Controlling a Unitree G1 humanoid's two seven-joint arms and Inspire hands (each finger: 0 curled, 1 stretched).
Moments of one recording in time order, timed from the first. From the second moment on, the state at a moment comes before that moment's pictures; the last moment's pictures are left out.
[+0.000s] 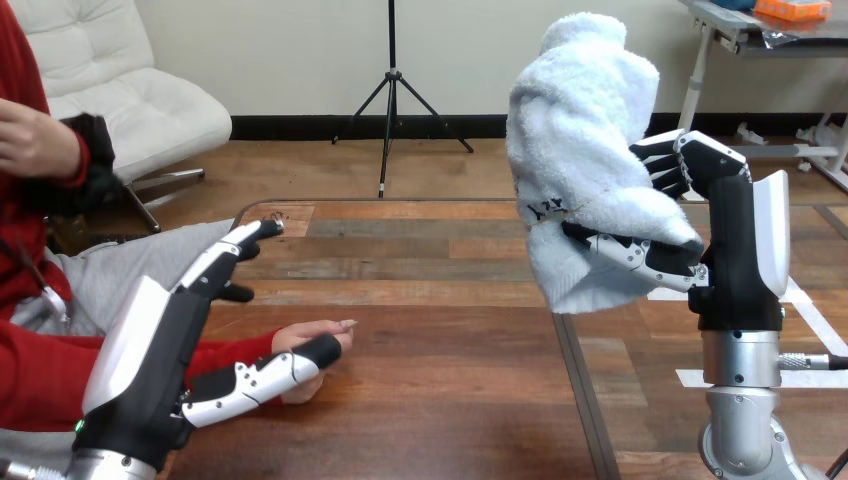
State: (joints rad) left arm 0.28 0.32 0.14 -0.15 0.39 -0.44 -0.05; right arm -0.37 -0.35 0.05 0.82 -0.43 -0.94 -0.65
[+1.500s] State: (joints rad) left arm 0.12 0.57 0.05 0.06 0.80 -0.39 0.09; right arm -0.36 -0.33 0.02 0.79 -0.37 -0.93 -0.56
